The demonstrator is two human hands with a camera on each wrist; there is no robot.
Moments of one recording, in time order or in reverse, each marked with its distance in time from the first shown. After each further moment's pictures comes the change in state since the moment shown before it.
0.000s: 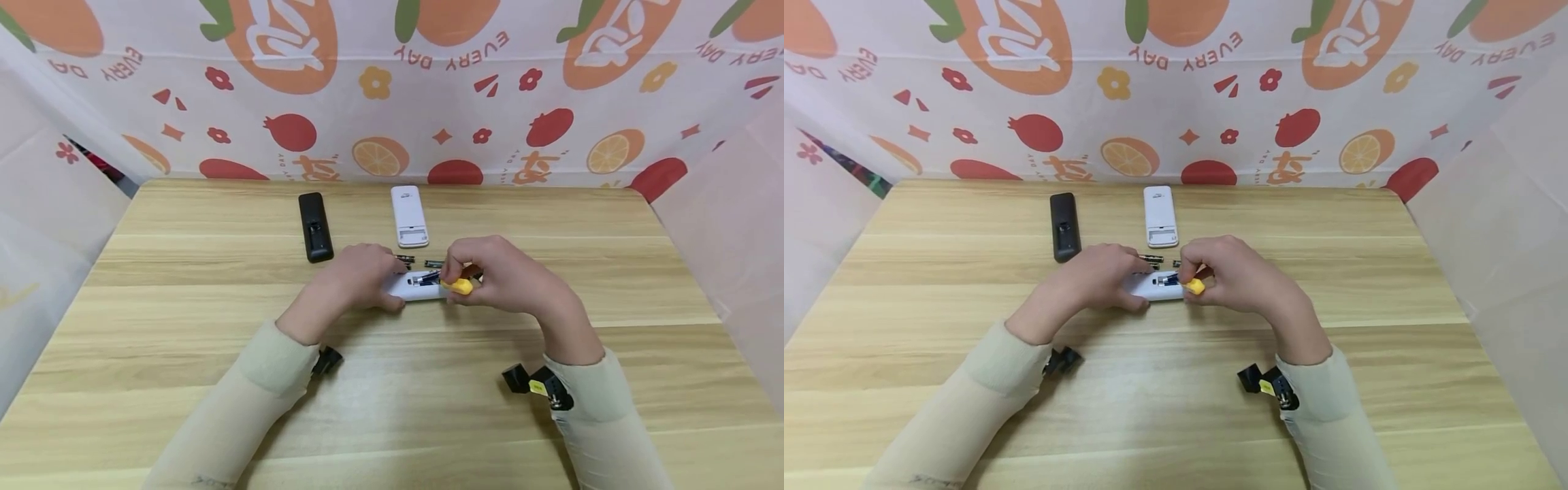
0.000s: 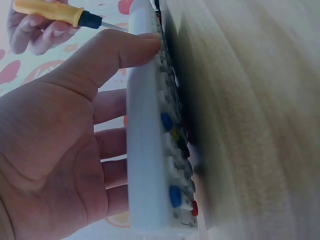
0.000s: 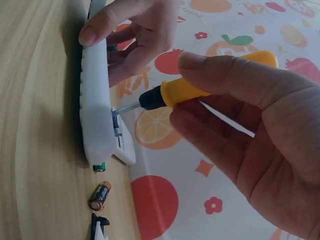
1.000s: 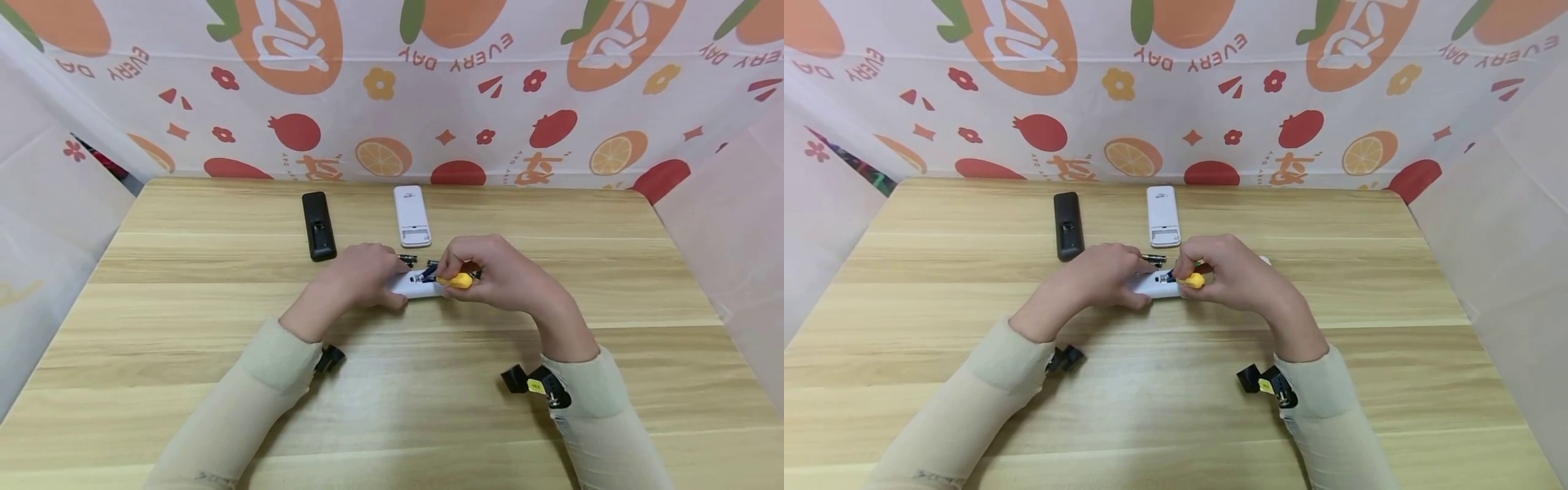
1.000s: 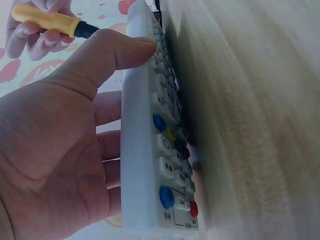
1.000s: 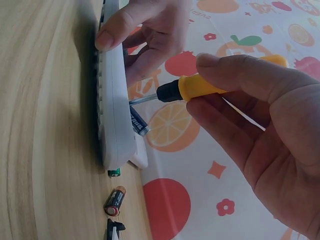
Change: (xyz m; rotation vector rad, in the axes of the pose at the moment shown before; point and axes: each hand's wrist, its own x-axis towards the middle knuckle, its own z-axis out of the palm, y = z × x) left_hand -0.001 -0.001 -0.002 0.012 -0.027 -0.002; right_hand 0.006 0.006 0.007 0.081 0.057 -0.068
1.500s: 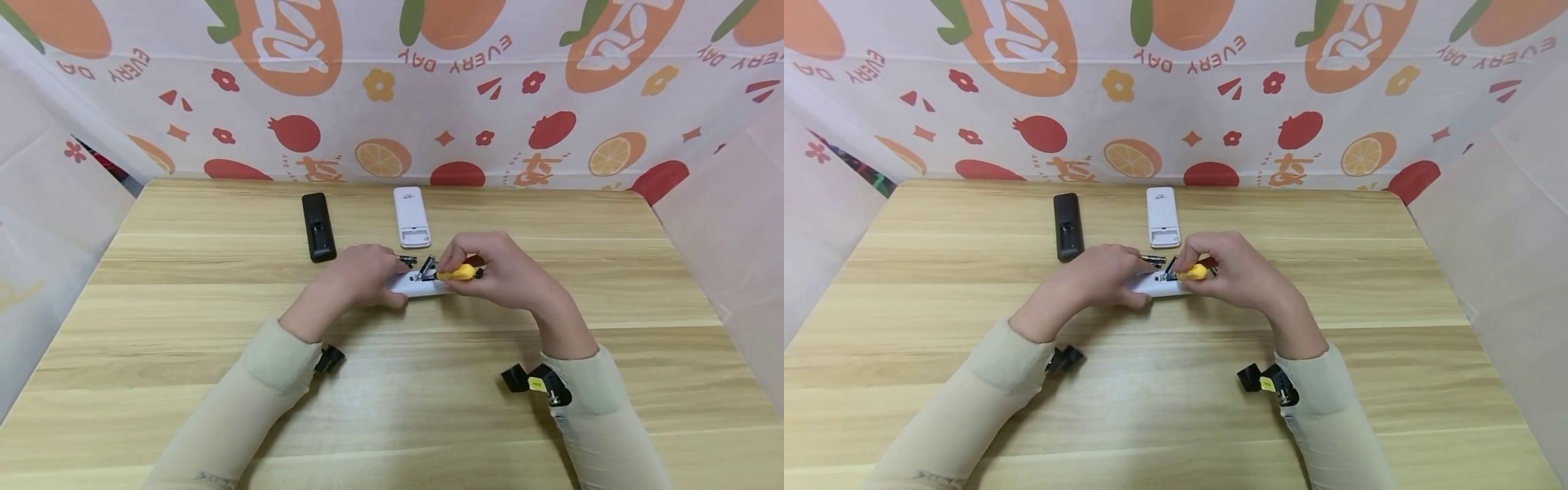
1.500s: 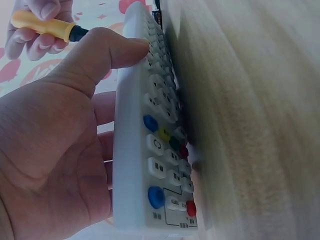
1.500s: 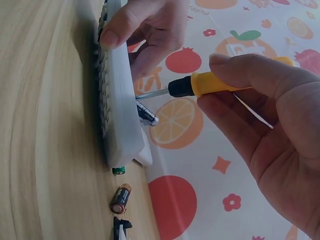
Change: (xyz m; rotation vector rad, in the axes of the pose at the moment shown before) left_hand 0.001 -0.002 0.000 -0.002 0.006 0.009; right_hand 0.000 0.003 -0.001 0.025 0.072 0.007
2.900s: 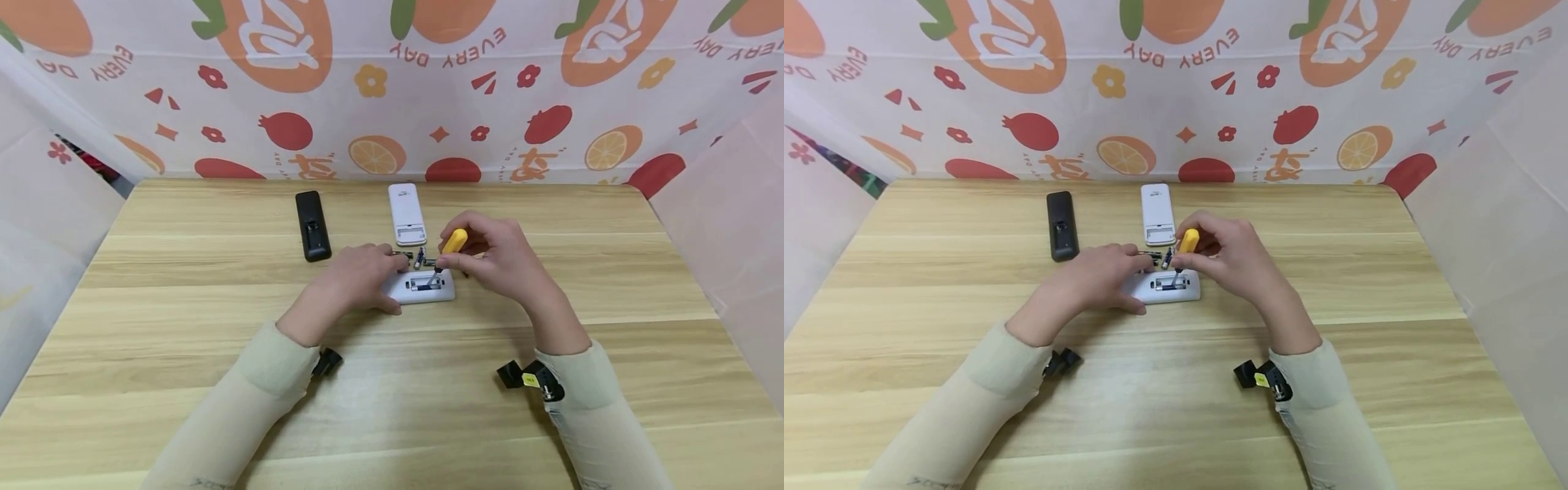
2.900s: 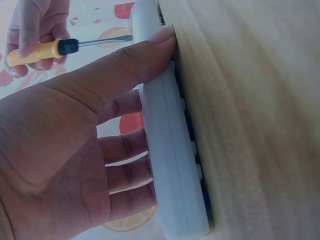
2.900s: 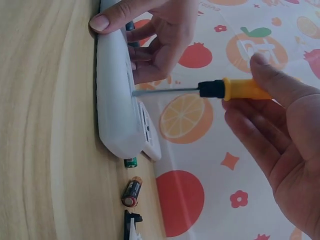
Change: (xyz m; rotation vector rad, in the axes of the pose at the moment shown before) left_hand 0.001 0.003 0.004 0.010 -0.009 -0.037; right_hand 0.002 0.006 0.001 -0.106 0.248 0.073
